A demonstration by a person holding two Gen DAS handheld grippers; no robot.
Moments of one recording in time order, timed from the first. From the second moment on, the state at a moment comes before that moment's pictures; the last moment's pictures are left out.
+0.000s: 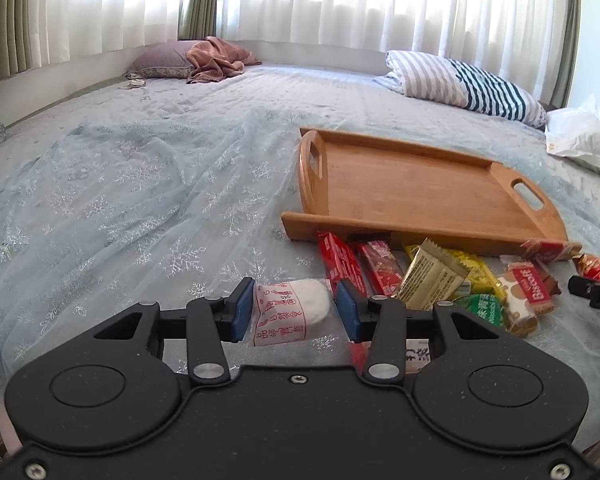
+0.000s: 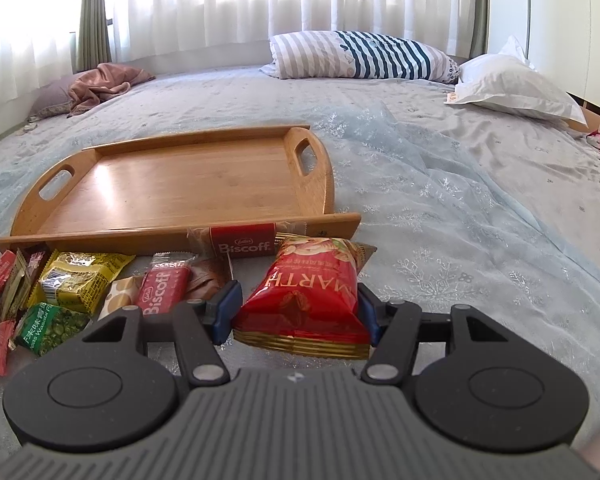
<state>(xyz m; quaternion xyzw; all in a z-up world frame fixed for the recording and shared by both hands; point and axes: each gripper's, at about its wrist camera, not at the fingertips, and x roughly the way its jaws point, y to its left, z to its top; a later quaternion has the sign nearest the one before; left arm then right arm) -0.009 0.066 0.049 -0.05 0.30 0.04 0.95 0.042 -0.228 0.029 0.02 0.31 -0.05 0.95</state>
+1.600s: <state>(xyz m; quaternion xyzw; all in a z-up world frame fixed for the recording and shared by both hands) 0.156 0.026 0.044 -0.02 0.28 0.02 0.96 0.156 -0.217 0.033 0.00 0.31 0.01 0.95</state>
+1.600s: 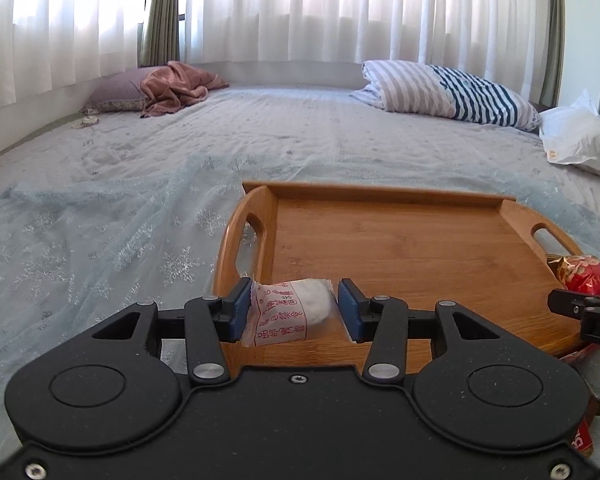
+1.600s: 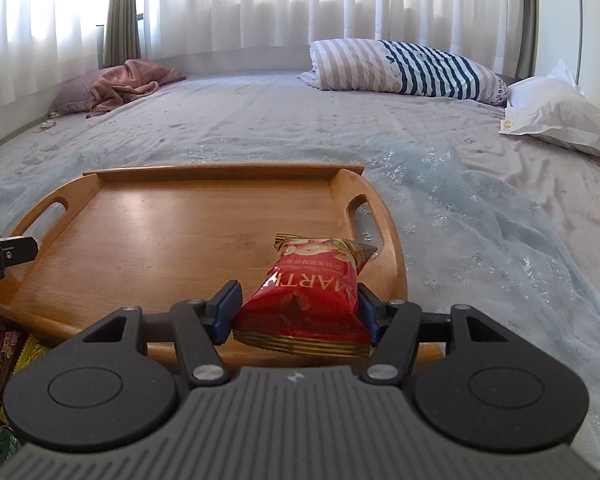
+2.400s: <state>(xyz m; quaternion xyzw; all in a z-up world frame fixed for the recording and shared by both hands) 0.174 0.019 0.026 0.01 0.31 0.00 0.95 0.170 -0.219 0.029 -0.04 0.32 0.03 0.95</state>
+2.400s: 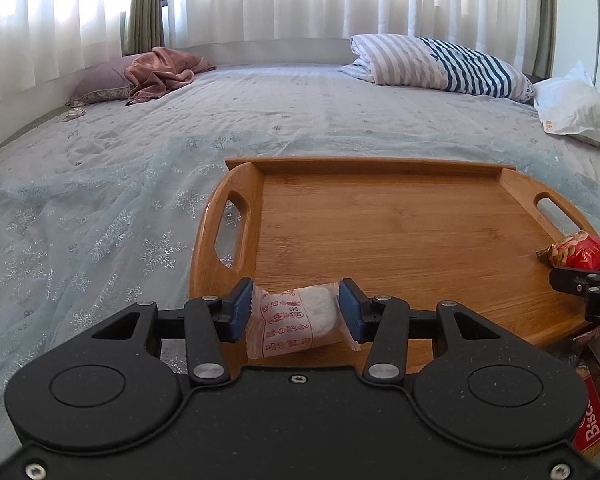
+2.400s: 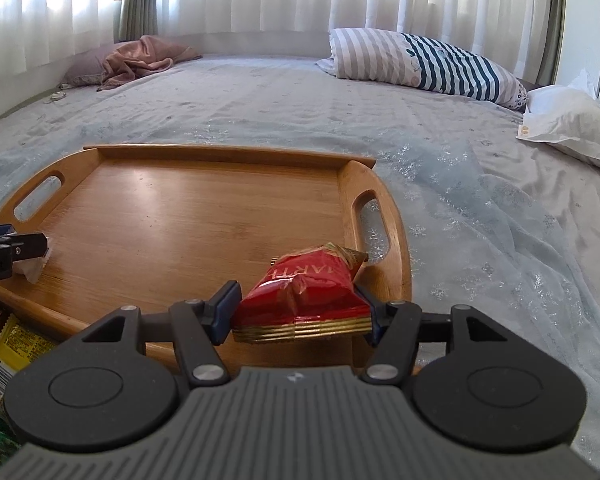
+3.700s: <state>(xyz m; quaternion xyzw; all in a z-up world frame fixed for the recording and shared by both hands) 0.119 0.031 0.064 -0.03 0.28 -0.02 0.96 0.106 -0.225 0.050 -0.02 0.29 -0.01 0.96</state>
